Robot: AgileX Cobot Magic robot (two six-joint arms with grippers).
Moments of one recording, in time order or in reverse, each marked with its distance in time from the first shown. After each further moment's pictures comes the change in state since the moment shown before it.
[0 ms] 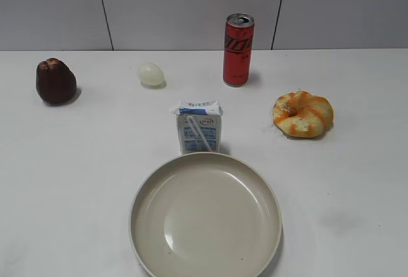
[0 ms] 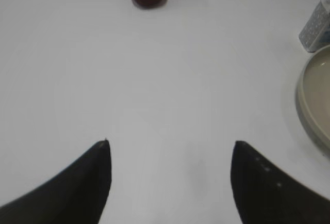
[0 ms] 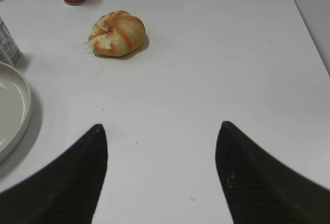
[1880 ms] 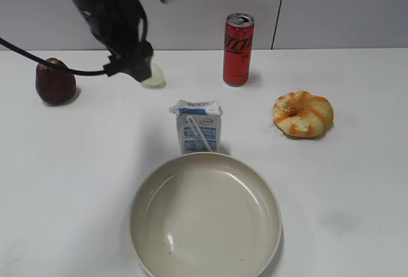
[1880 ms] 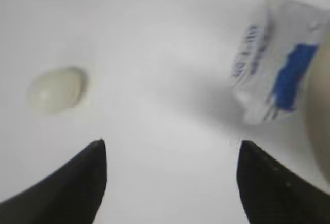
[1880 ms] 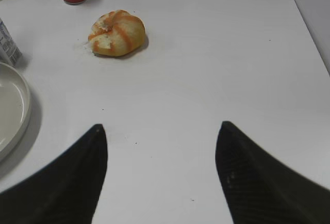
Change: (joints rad) left arm -0.538 1.807 -1.120 0.162 -0.126 0.501; right arm 0.000 0.000 0.000 0.000 0.000 0.000
